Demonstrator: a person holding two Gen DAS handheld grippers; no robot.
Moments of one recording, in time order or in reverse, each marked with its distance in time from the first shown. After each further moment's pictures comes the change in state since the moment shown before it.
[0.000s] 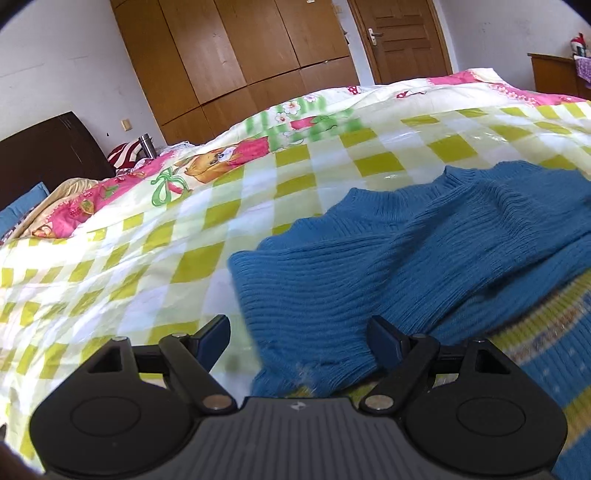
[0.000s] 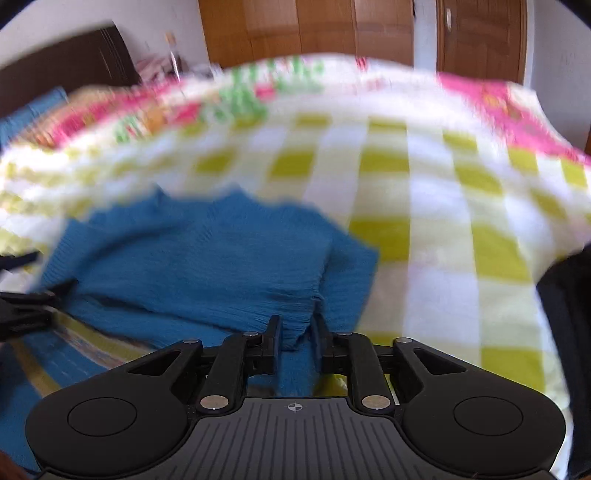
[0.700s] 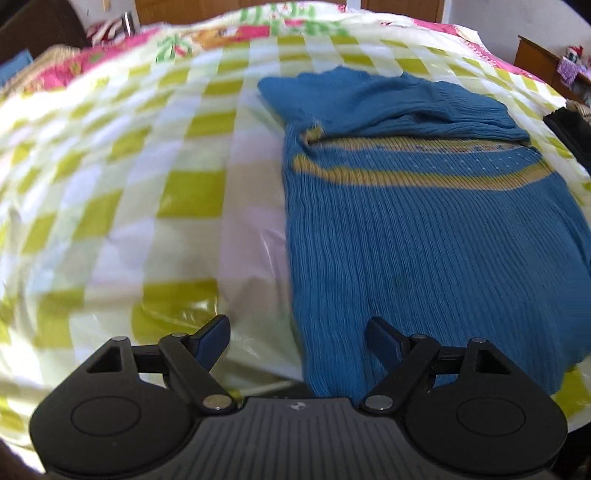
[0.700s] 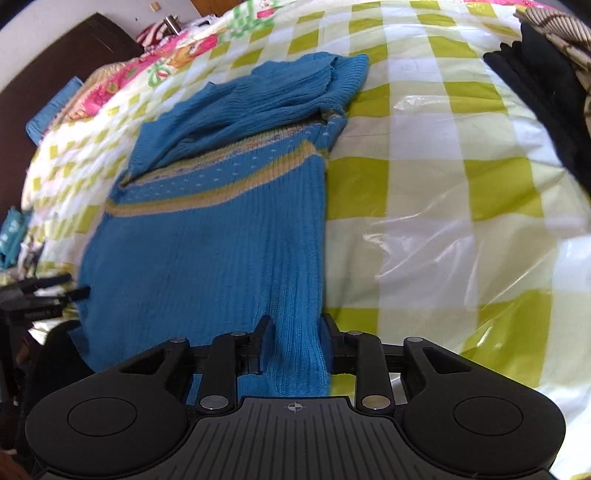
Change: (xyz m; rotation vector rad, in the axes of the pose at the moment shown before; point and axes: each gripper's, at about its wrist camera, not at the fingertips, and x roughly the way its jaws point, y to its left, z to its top) left arm -0.119 0.065 -0.104 -0.178 0.363 -0.273; right arm -0.117 0.005 -0.130 0.226 0.258 0.267
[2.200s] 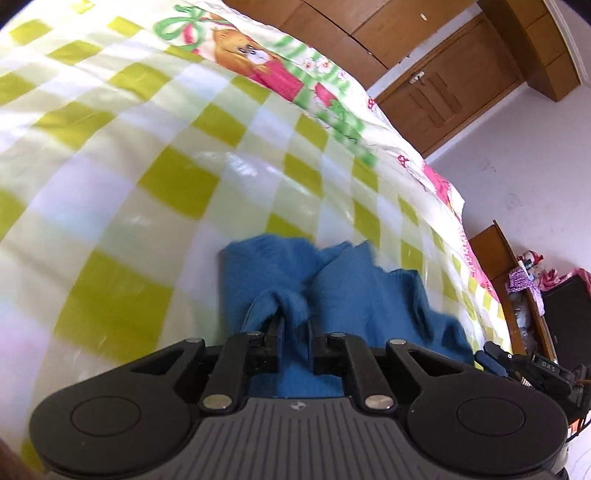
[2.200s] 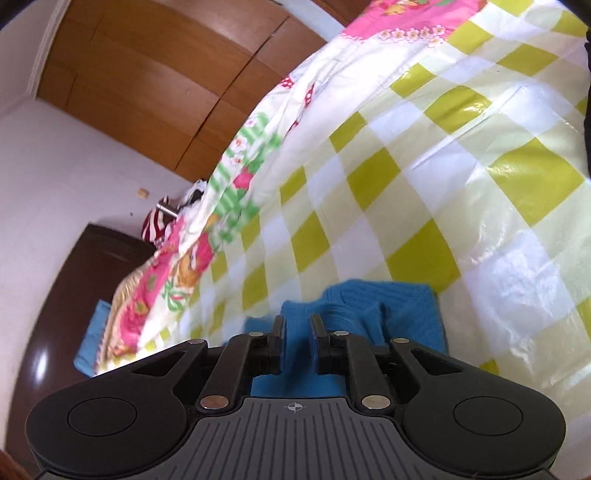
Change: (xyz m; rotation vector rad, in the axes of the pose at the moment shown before) left arm 0.108 0.087 0.171 -0.510 -0.164 -0.465; right arm 0.060 -0.051 0.194 0.415 -0.408 0.204
